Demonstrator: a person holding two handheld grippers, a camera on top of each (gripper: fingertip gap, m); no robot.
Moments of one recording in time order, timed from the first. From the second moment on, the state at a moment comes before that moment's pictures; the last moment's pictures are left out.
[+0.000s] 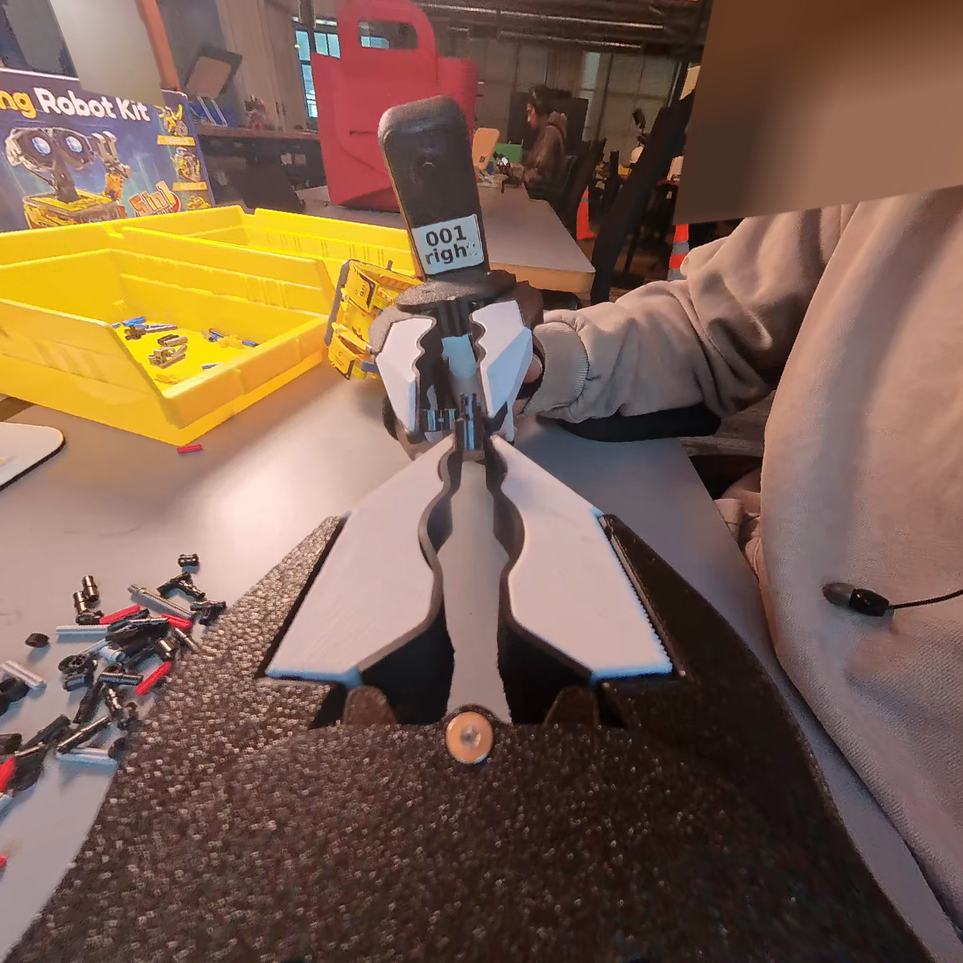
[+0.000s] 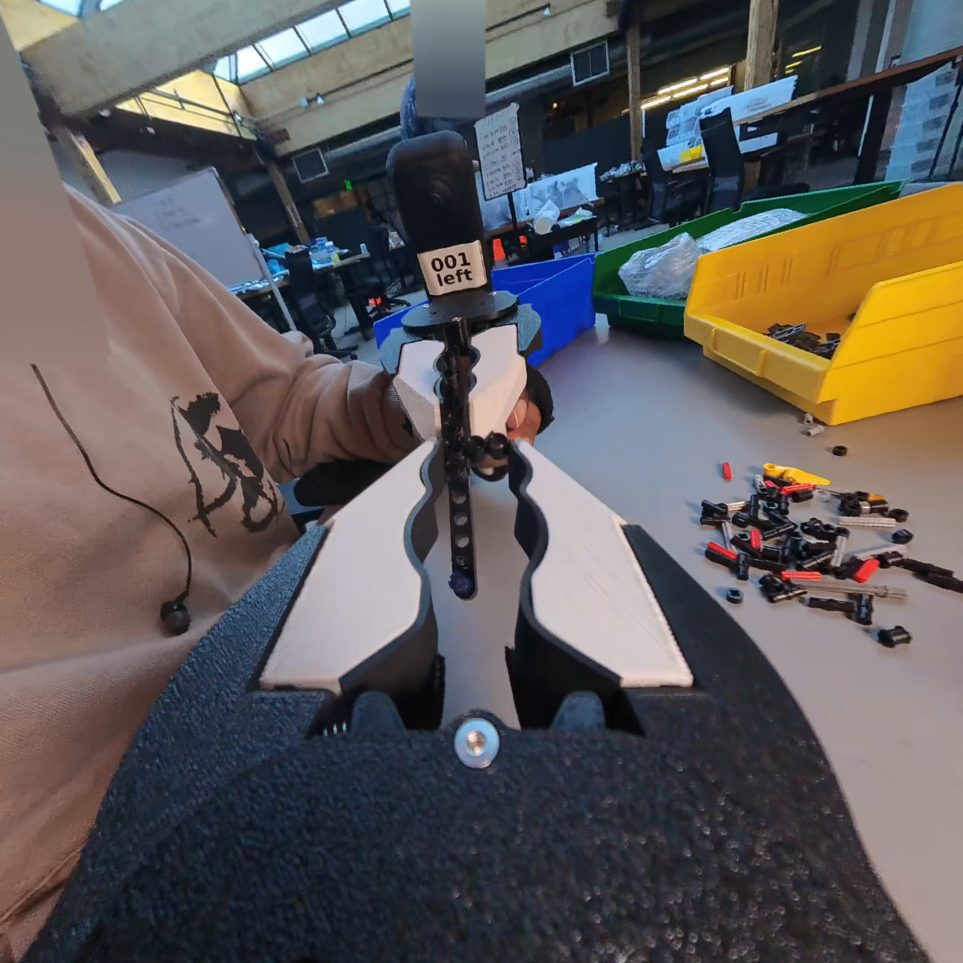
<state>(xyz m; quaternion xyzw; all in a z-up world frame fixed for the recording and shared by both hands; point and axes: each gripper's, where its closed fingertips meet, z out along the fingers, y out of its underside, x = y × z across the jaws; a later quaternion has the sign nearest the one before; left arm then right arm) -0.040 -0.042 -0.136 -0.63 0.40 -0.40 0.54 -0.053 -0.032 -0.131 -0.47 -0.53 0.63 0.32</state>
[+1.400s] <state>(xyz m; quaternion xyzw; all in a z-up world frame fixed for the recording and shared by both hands) -0.014 -0.045 -0.145 -0.68 0.37 -0.44 0.46 -0.053 -0.039 -0.110 -0.43 -0.49 0.67 0.36</state>
